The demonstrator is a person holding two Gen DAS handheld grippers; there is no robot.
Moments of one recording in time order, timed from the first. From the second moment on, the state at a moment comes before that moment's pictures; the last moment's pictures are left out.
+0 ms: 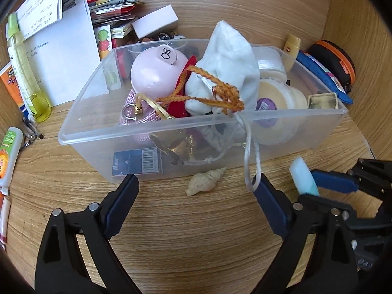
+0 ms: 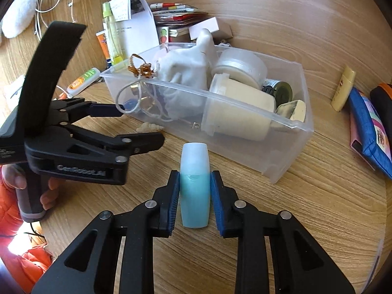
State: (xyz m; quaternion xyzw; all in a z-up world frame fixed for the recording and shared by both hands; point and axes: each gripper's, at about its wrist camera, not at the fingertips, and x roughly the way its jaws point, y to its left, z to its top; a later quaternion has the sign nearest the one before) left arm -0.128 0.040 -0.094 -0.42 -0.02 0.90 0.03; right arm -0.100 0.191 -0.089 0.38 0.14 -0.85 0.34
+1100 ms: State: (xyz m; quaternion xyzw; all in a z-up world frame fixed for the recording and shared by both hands) left arm -0.123 0.053 -0.092 -0.42 -0.01 0.90 0.09; right arm -0.103 0.223 -0.074 0.37 0.05 -0.87 0.33
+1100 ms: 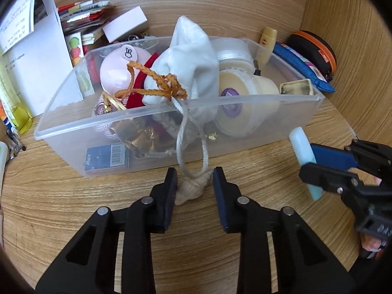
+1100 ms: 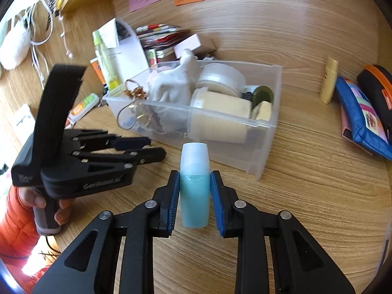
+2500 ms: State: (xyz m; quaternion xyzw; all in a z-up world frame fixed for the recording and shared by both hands) left arm -0.099 0.054 -0.087 -0.41 0.03 0.90 0.14; right arm -0.095 0.228 -0.059 0.36 0.03 -0.87 0.32
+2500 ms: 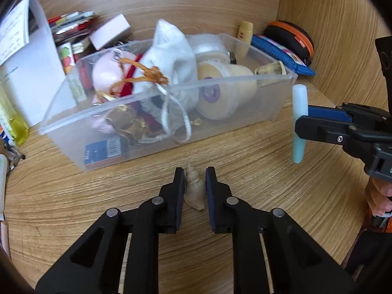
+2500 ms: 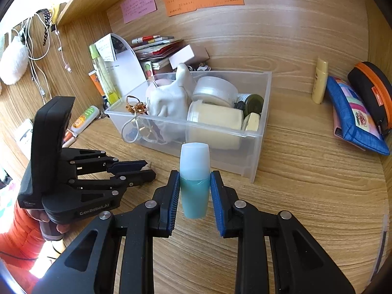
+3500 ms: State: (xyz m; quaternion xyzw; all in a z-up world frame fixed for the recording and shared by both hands) left arm -0.073 -0.011 -0.023 -0.31 -0.02 0.94 0.11; right arm -0.118 0.202 -0.016 0.32 0.01 -0.88 0.34
